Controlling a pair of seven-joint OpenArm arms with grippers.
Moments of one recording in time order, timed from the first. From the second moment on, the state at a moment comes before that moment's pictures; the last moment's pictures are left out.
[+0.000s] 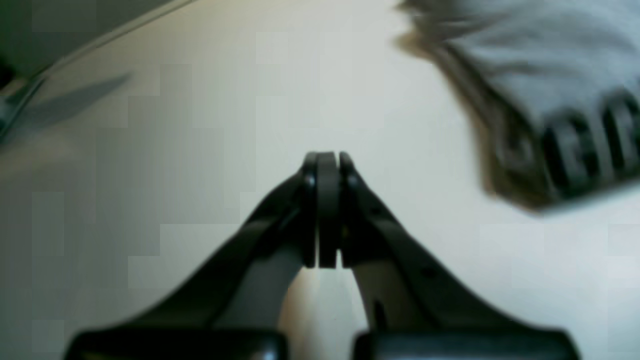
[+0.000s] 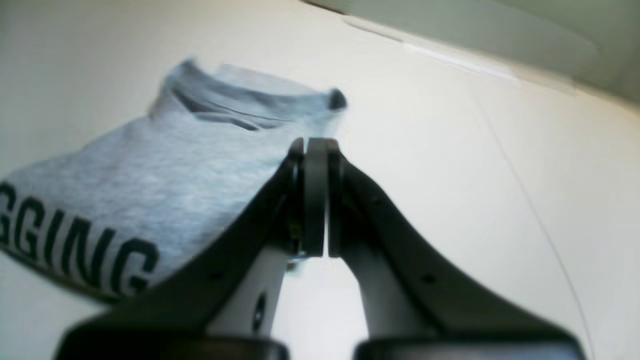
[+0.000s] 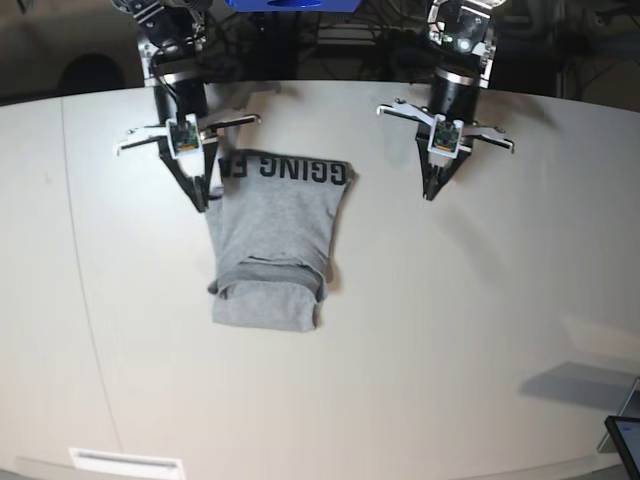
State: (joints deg) left arm 34.3 -18.0 7.4 105.8 6.6 7.4 -5.7; right arm -27.8 14.4 -22.9 98.7 0.4 -19.8 15.8
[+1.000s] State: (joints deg) left arm 63.3 -20.7 19.3 107.4 8.9 7.3 -4.8; right arm -61.9 12.7 -16.3 97.1 1.7 -20.0 18.0
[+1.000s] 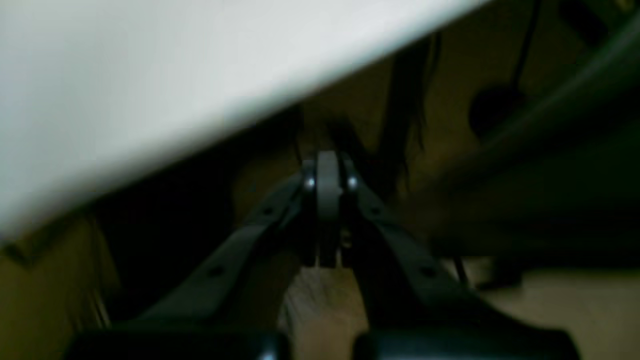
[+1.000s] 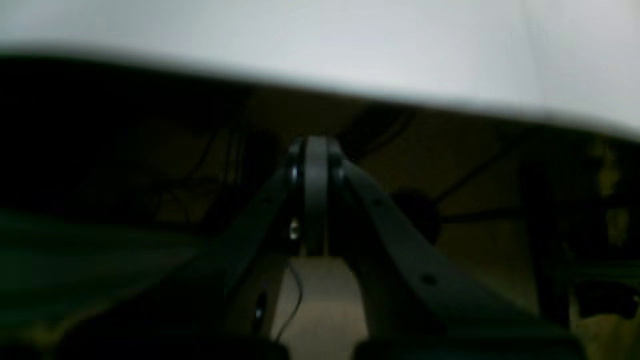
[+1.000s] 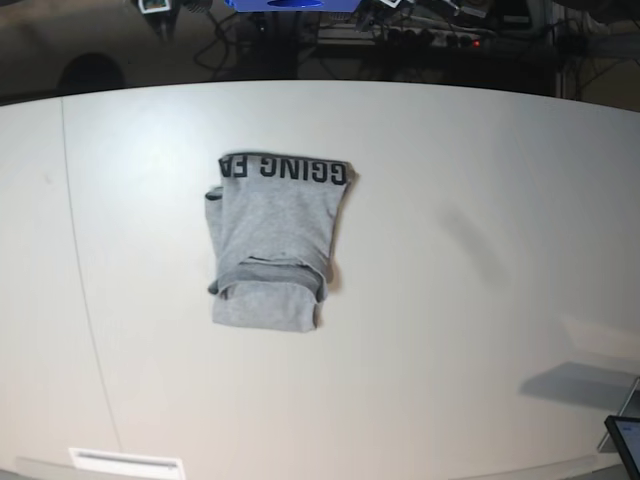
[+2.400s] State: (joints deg) left arm 5.6 -4.6 23.3 11.8 -27.4 -4.2 -1.0; right arm -1.6 7.9 -19.0 1.8 15.5 -1.0 5.2
